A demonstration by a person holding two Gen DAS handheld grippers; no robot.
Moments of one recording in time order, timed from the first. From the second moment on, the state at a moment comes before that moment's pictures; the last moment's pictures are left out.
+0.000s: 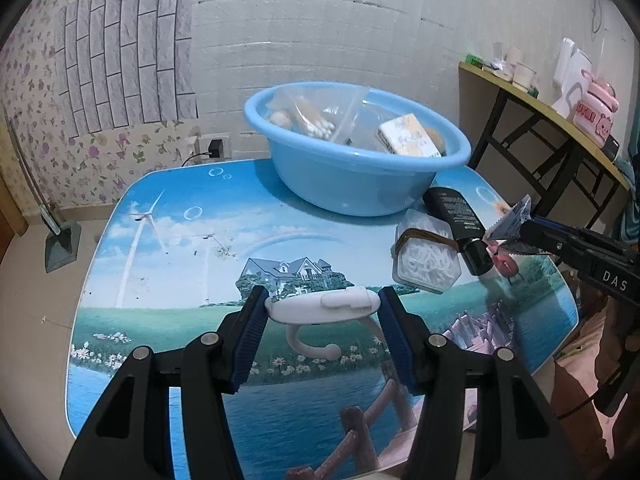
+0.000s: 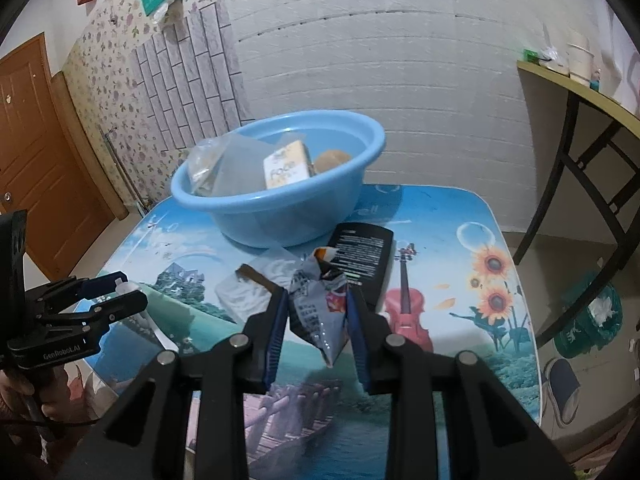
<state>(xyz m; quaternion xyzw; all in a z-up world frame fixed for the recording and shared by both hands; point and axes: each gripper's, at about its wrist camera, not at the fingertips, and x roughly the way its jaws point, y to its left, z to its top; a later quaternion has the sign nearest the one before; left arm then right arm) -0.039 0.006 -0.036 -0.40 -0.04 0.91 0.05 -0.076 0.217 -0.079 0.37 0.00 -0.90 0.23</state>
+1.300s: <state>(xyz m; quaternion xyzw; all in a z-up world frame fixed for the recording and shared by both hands) -0.157 0.029 0.048 -0.31 -0.01 0.95 0.08 -0.155 0.176 -0.029 0.30 -0.01 -0.91 0.29</state>
